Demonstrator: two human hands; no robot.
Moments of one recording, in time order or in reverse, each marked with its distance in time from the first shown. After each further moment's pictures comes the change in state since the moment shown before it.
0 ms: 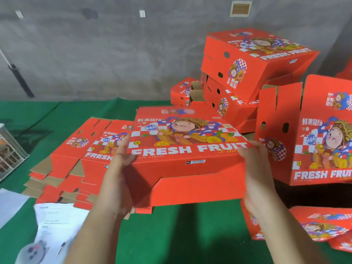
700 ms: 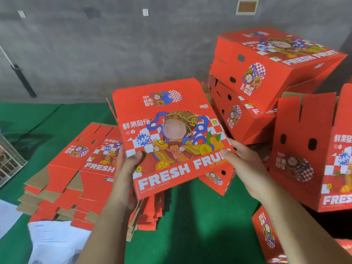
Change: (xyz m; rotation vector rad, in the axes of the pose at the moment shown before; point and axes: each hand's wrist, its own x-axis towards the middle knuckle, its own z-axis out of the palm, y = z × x) left_hand 0.080 -0.024 -0.023 -0.044 0.067 -0.005; right_hand 0.075 0.003 0.043 -0.275 -0.454 0.070
